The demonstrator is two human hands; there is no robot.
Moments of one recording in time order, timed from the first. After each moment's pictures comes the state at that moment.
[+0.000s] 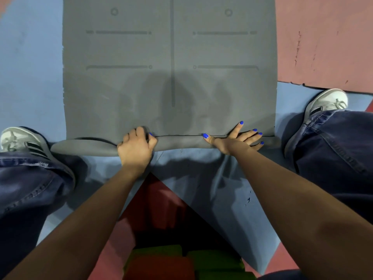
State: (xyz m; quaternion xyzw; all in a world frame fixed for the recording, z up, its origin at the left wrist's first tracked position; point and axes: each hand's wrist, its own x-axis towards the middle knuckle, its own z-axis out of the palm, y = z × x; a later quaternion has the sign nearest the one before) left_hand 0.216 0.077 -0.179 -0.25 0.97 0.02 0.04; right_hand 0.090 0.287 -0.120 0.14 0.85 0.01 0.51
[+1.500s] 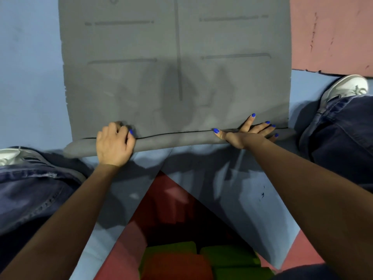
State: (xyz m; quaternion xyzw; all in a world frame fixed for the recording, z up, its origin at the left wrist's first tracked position) left_hand 0.241 -0.006 -0.176 -0.13 0.99 0.01 0.00; right_hand 0.087 0.282 -0.111 0.14 0.84 0.02 0.52
